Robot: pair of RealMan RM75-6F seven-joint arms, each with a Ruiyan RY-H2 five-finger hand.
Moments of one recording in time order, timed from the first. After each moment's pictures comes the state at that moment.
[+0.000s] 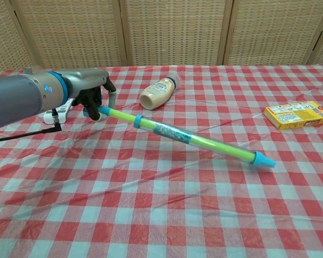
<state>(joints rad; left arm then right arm) -1.01 -1.60 -0.21 -1.53 0.51 1.05 0.72 0.14 -1.16 0.15 -1.51 -1.35 1.35 0.18</state>
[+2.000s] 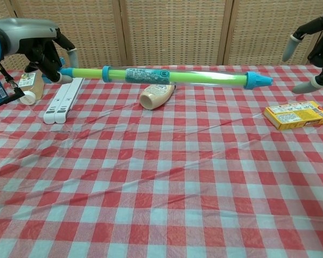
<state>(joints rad) -0.89 -1.31 -0.28 -1.87 0.50 1.17 0.60 0.49 -1.28 0.30 -1.96 -1.01 1.27 -0.40</state>
